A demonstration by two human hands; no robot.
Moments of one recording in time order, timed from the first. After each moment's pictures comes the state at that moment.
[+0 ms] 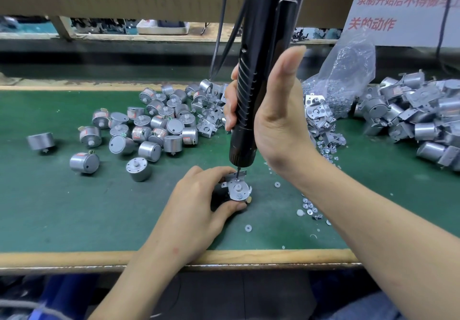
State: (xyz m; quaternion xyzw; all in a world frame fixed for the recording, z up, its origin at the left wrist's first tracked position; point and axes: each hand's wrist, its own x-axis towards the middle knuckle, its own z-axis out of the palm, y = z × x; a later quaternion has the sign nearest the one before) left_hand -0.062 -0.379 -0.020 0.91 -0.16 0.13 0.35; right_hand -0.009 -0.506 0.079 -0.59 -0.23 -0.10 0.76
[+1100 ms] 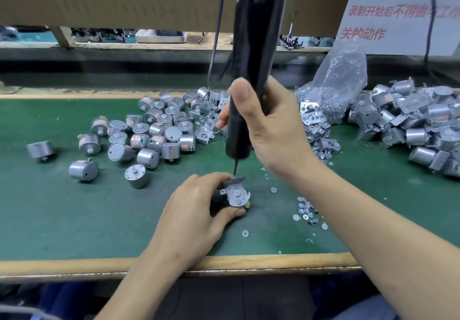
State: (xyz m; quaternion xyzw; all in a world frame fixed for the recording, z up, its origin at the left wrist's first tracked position) left_hand -0.063 -0.382 -0.019 0.92 -0.15 0.13 0.33; right_hand 0.005 -0.527 0.059 -0.65 -0.23 -0.12 0.71
